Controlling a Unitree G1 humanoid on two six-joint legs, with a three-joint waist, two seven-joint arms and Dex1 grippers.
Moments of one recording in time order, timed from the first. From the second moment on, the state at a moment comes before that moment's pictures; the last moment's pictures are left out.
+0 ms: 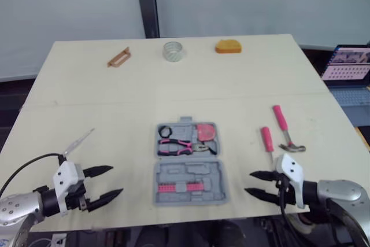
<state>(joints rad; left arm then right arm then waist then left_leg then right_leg) 0.45 0.73 0.40 -0.25 -0.43 0.08 -1.05 0.25 -0.83 -0.12 -0.44 0.40 0.52 0.99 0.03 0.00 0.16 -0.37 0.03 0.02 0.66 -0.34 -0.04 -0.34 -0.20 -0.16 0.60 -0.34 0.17</state>
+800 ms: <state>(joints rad) 0.56 0.53 0.54 -0.36 -0.53 0.10 -0.82 0.24 -0.70 -0.16 -0.35 0.43 0.02 1.11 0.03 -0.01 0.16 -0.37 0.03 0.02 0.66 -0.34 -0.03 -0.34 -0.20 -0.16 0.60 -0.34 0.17</state>
